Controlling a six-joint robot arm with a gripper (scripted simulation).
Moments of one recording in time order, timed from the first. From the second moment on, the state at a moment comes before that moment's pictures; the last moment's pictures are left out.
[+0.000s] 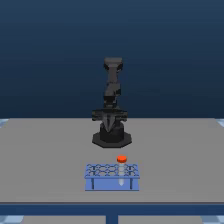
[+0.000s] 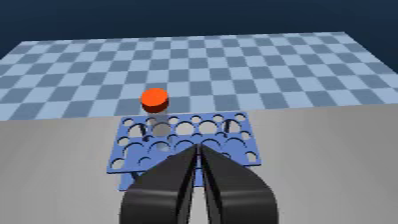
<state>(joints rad) -0.05 -0.76 1.22 0.04 -0.10 -0.04</state>
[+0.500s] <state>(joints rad) -0.05 -0.76 1.22 0.04 -0.10 -0.04</state>
